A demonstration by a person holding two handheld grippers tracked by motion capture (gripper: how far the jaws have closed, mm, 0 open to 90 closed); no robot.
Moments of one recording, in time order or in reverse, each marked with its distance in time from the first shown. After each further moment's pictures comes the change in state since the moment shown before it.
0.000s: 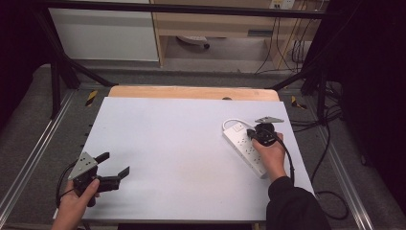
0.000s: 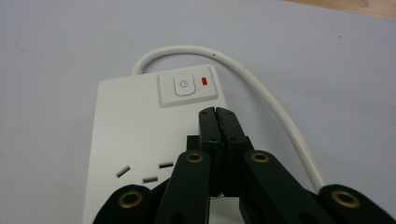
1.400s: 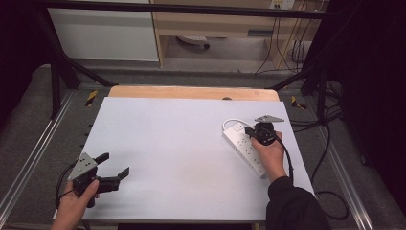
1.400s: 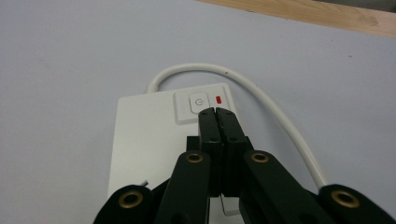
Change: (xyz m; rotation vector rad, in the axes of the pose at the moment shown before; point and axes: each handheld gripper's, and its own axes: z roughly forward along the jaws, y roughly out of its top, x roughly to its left) left arm -0.001 -0.001 -0.002 0.002 -0.001 -0.004; right arm 0.004 0.005 -0.002 -0.055 0.040 -0.006
